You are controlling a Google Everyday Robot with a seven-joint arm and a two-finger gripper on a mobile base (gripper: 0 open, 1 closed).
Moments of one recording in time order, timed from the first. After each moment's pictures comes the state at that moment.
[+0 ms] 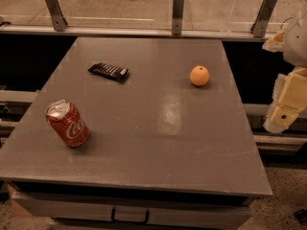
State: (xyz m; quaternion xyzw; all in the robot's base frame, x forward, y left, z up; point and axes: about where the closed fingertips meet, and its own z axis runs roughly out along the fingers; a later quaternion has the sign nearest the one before) arm 0.438 -0.217 0.976 -0.60 0.78 -0.03 0.16
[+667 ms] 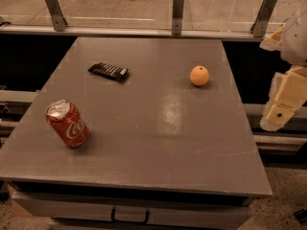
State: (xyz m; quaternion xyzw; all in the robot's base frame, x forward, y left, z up) arm 0.441 -0.210 0.977 -0.60 0.78 -0.03 0.17
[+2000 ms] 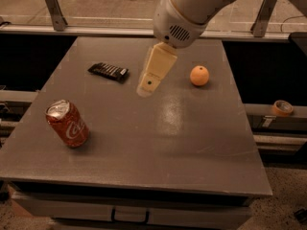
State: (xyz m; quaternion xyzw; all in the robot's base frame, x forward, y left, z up) arm 0.528 0.006 0.981 -0.65 0.70 0.07 0.29
